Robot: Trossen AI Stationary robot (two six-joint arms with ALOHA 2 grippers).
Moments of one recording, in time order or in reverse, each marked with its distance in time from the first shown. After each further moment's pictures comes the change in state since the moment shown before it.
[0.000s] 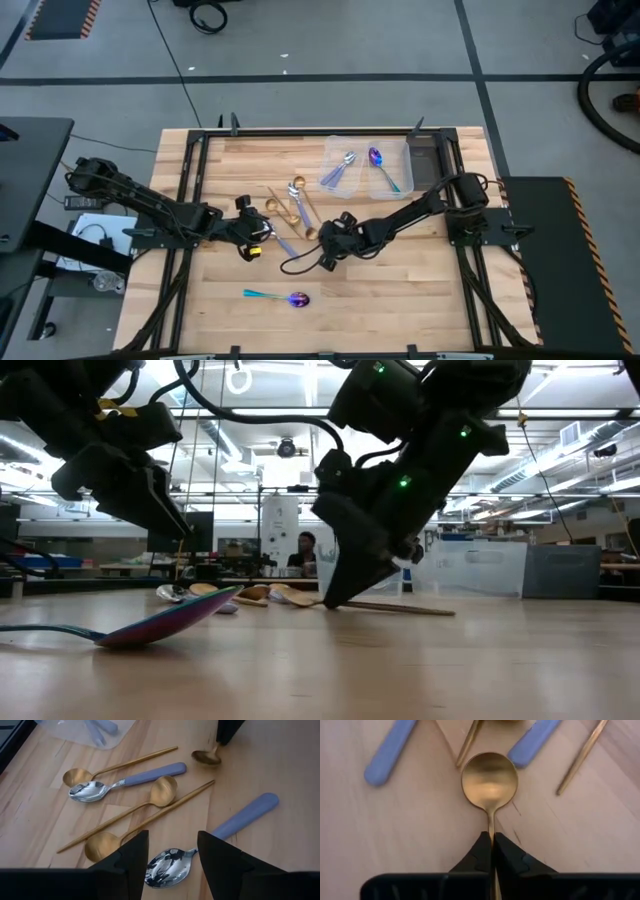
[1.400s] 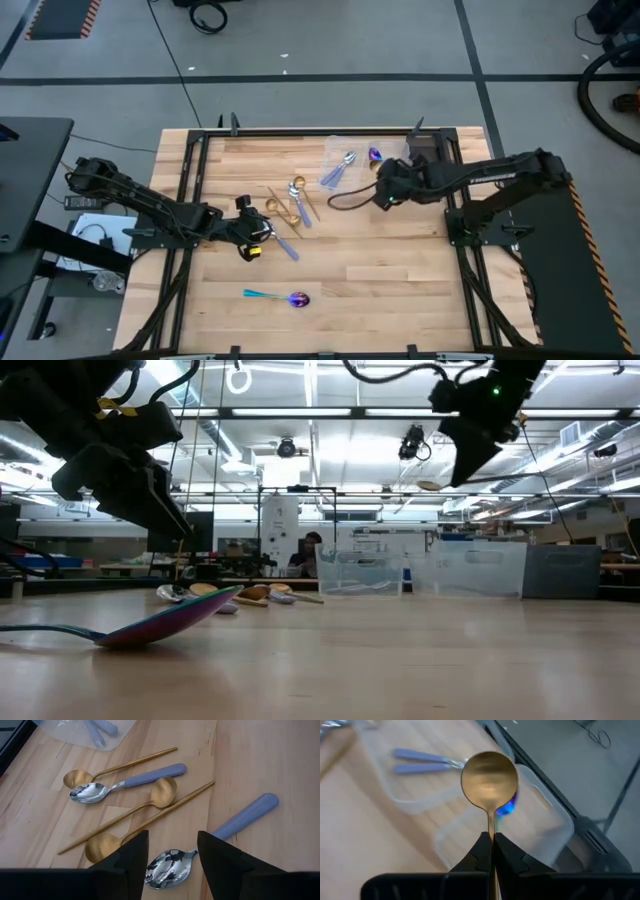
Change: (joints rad) left arm 0.002 0.000 0.000 0.004 0.000 0.009; right arm -0.228 -0.723 -0.096 -0.832 0.304 -0.033
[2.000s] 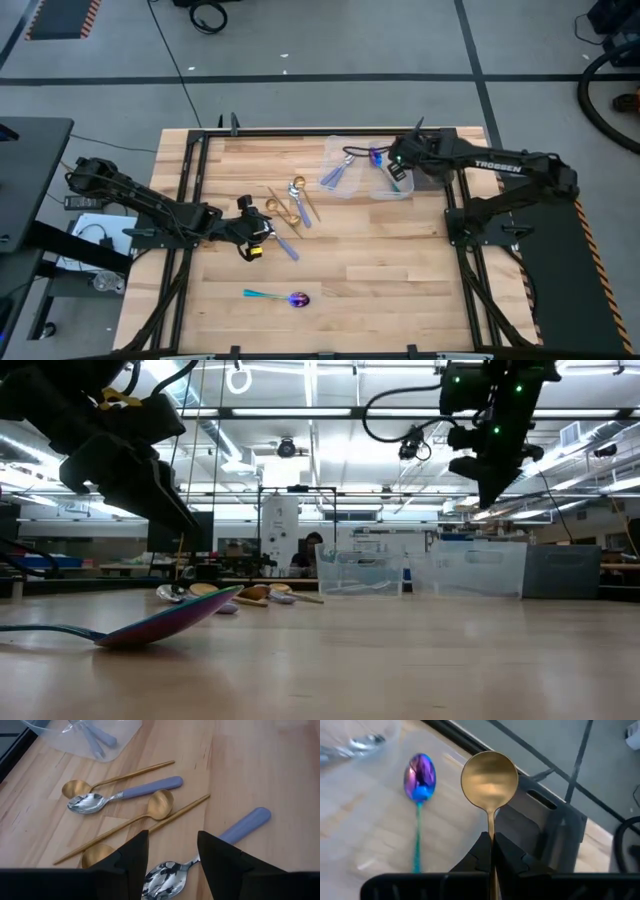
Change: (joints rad) left arm 0.000 0.000 0.000 0.052 0.000 0.005; right arm -0.397 -0.074 -0.073 -0.022 -0.068 -0.061
